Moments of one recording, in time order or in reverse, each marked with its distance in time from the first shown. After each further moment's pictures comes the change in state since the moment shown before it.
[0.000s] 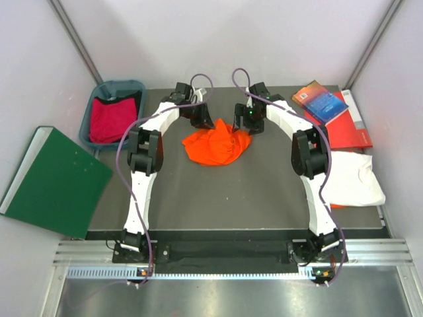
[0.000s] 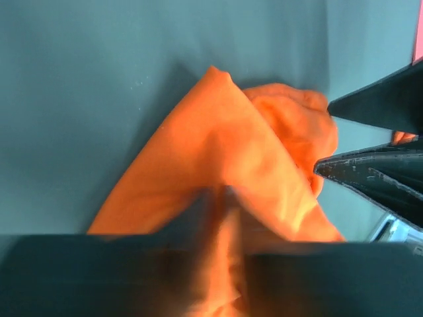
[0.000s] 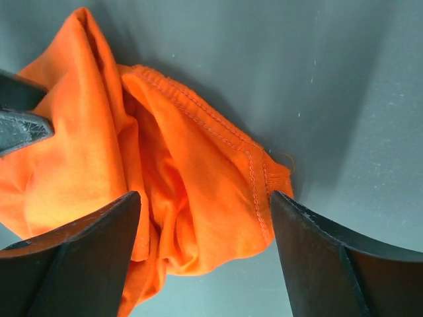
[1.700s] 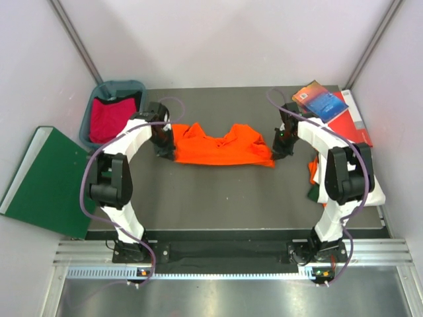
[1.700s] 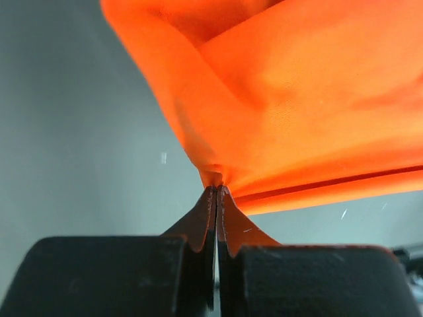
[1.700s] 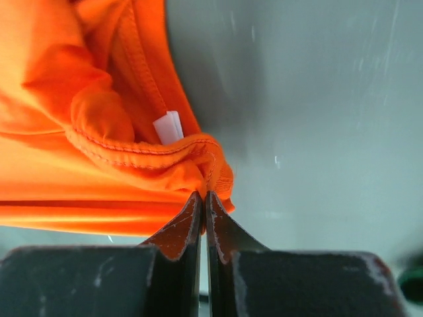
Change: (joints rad) left arm 0.082 -0.692 -0.745 -0.238 -0.498 -0.040; right arm -0.142 -0.511 -0.667 -0.070 0.113 0.106
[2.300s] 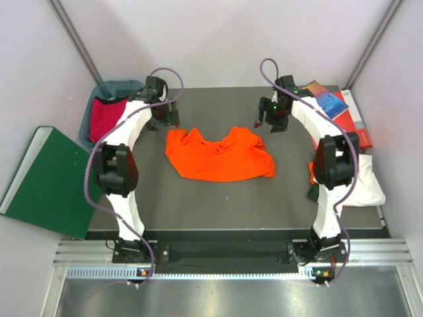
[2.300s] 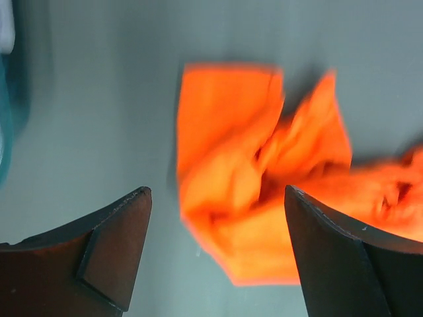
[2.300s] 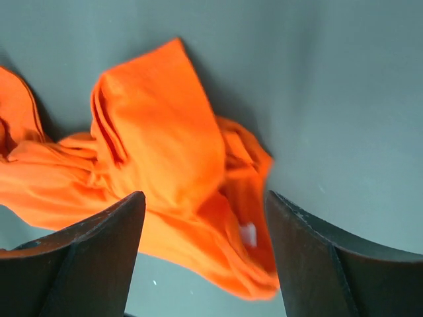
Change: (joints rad) left arm 0.013 0.139 0.342 0.010 -0.207 0.047; right arm 0.018 0.204 0.442 -0.026 -0.061 -0.085
